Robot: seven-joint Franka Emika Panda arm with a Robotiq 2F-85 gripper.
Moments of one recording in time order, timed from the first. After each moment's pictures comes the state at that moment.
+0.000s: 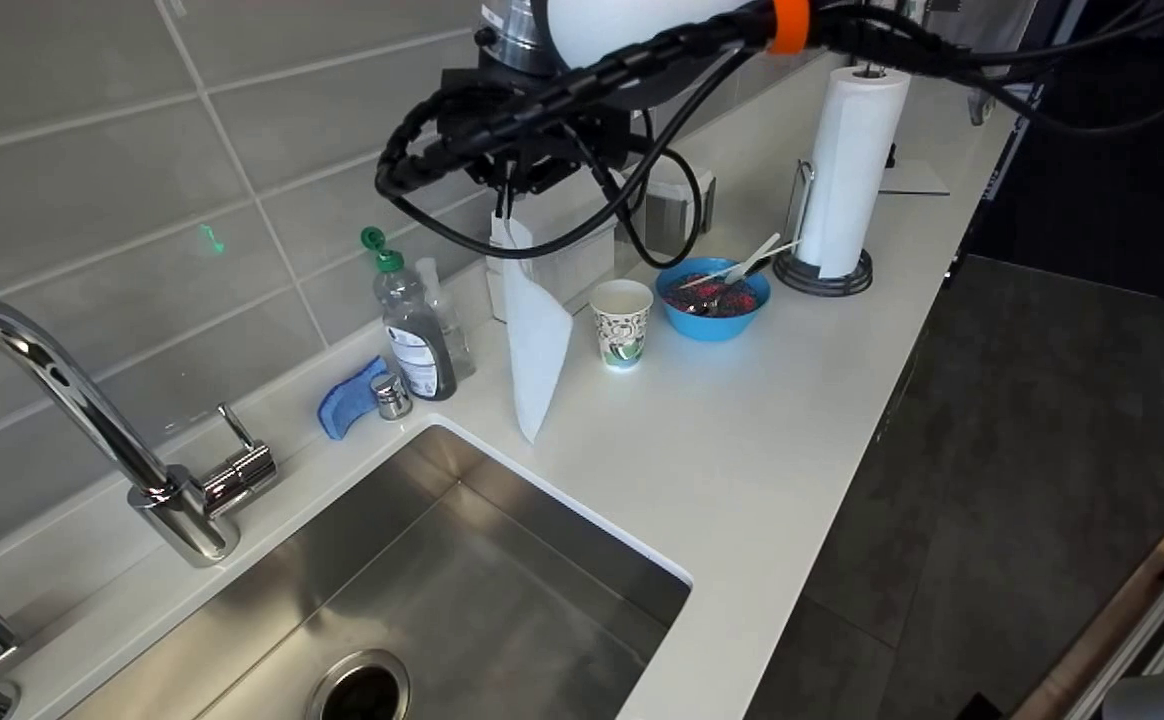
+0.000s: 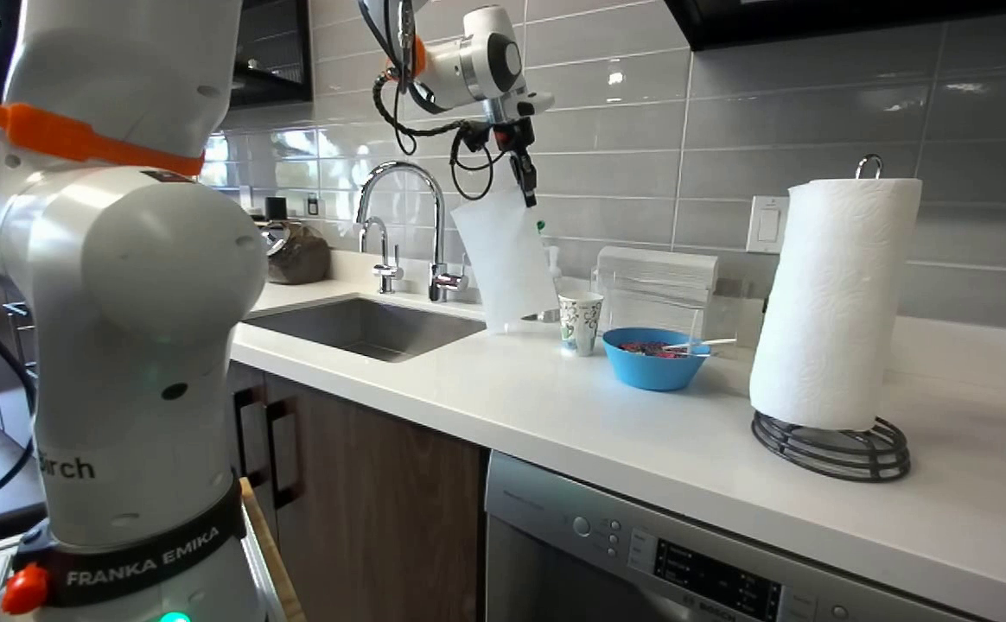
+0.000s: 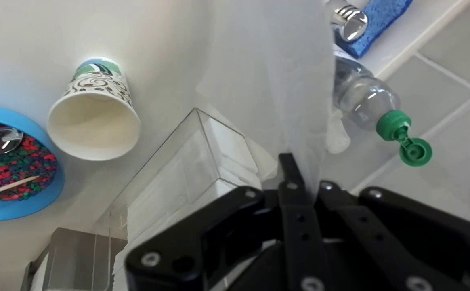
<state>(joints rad) 0.32 0.18 0.17 -1.68 -0.24 2.31 1.10</state>
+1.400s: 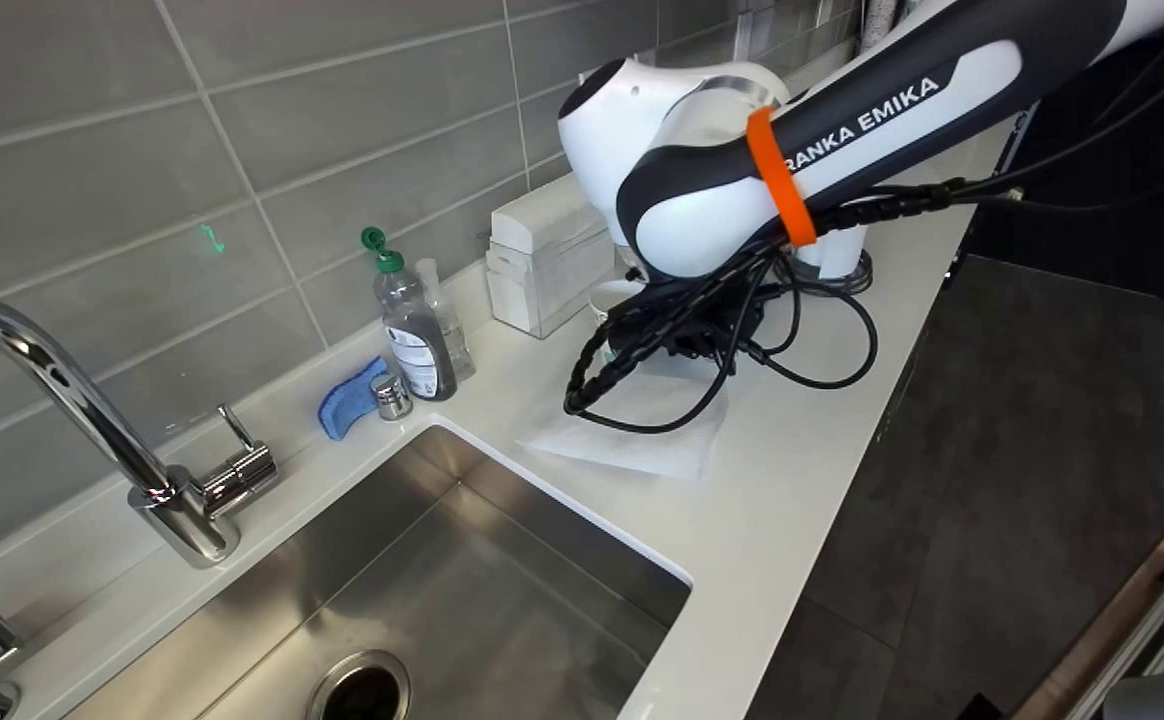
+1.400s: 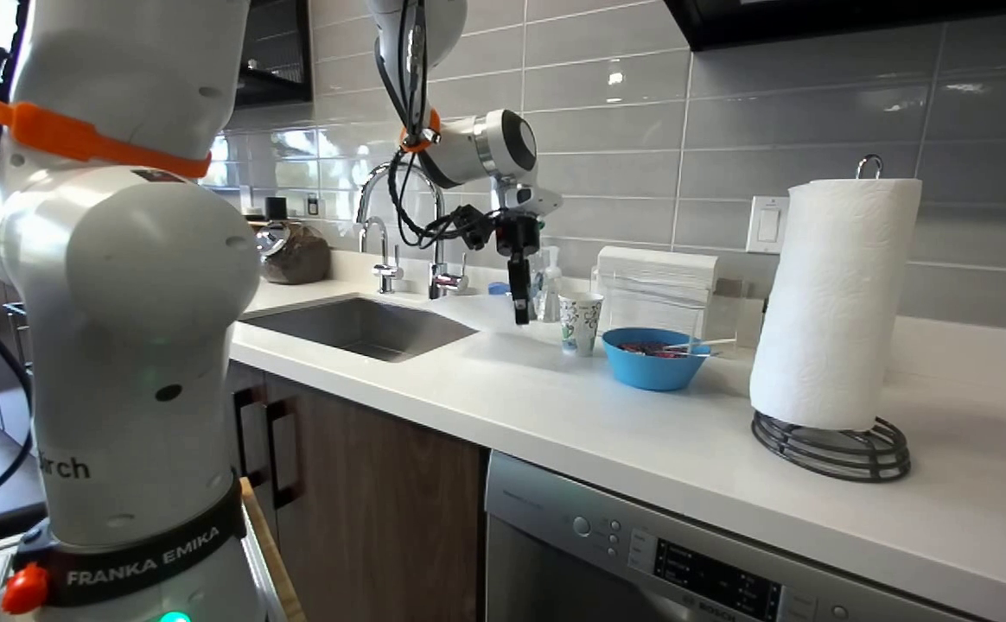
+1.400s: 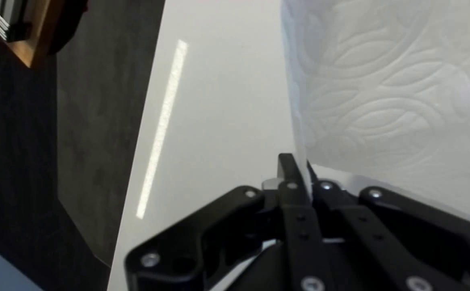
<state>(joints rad) 0.27 0.21 0.13 -1.96 -0.34 1.81 1.33</state>
